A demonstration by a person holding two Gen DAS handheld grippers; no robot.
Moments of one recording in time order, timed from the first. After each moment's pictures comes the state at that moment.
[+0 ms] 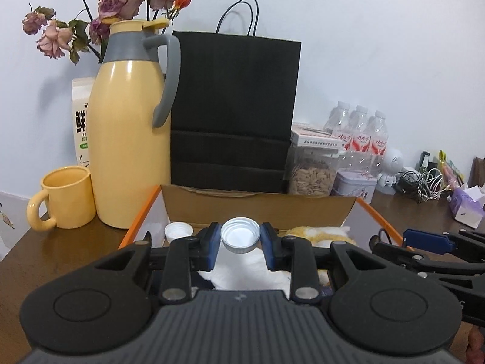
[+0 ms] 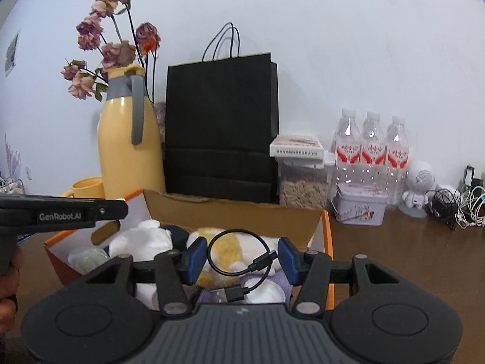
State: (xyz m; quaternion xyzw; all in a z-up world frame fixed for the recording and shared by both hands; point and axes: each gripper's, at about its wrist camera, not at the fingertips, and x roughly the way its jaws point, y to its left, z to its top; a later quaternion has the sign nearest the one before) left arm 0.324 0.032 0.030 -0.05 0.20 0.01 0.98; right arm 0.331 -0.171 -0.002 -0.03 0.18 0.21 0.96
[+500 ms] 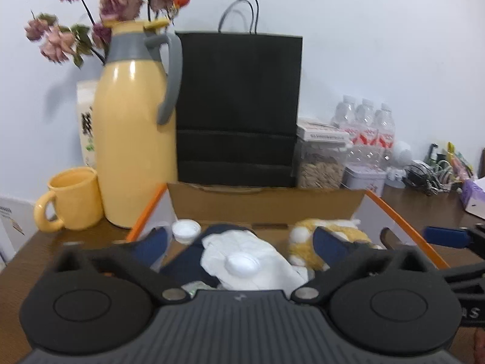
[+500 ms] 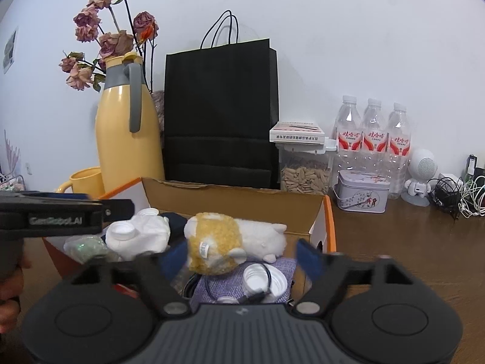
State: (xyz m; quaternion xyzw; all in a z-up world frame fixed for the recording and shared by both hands) left arm 0.320 0.023 0.022 -0.02 0.18 0.04 0.98; right arm 0.332 -0.170 -0.009 -0.03 0.19 0.21 0.96
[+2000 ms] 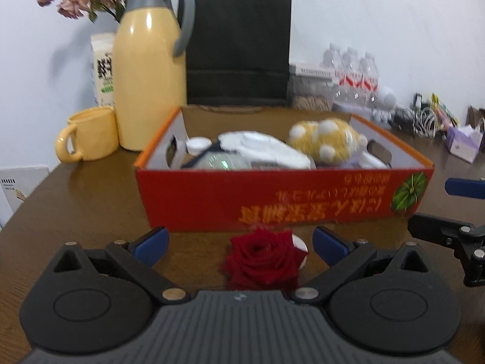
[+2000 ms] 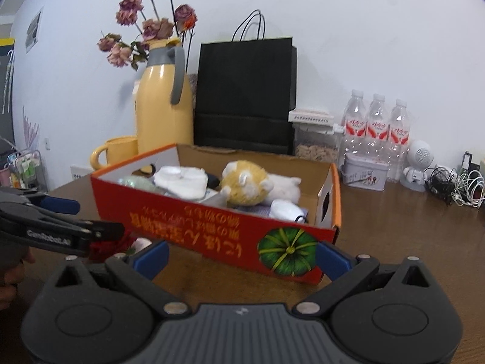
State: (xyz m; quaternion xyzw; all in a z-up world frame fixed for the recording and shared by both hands) left arm 0.241 0.039 -0.027 -0.01 0.27 0.00 0.96; right arm 0.242 -0.184 -0.032 -0.07 0.21 0.24 0.95
